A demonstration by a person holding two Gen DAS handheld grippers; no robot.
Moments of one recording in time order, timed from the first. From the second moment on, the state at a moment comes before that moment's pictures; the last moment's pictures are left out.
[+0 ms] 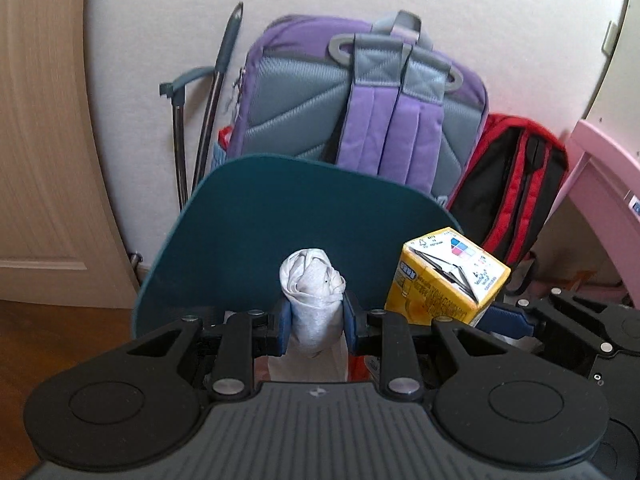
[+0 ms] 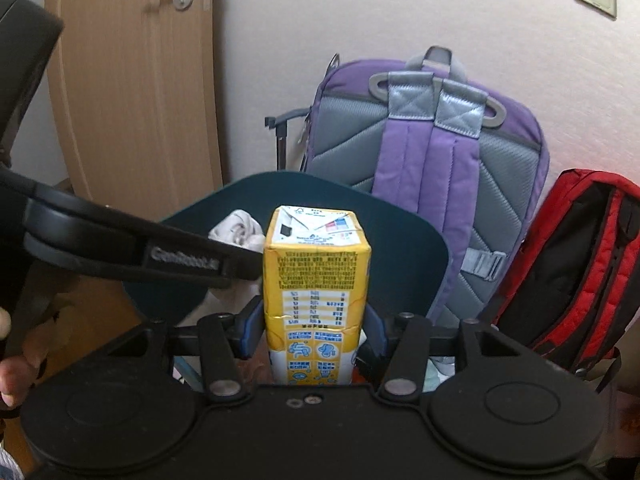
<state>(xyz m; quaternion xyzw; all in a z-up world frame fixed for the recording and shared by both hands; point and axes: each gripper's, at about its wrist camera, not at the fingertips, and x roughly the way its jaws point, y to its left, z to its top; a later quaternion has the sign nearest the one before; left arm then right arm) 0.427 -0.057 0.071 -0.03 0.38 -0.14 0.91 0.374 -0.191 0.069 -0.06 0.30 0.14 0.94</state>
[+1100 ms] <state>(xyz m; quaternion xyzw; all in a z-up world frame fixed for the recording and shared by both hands) 0.342 -0.035 0.116 -0.04 0.34 -0.13 0.93 0.312 -0.199 0.106 -0.07 0.29 0.16 0.94</state>
